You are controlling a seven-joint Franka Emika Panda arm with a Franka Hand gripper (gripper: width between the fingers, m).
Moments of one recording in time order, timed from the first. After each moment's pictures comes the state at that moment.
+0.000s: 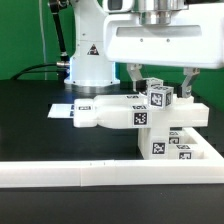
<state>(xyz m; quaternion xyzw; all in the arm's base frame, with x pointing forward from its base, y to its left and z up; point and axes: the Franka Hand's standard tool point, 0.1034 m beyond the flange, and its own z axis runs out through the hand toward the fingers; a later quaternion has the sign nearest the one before) 0.609 0.063 0.120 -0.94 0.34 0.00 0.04</state>
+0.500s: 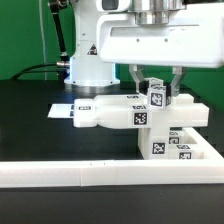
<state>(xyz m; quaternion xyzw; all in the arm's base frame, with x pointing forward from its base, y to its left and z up) 0.609 0.063 0.120 -0.94 0.35 0.00 0.04</state>
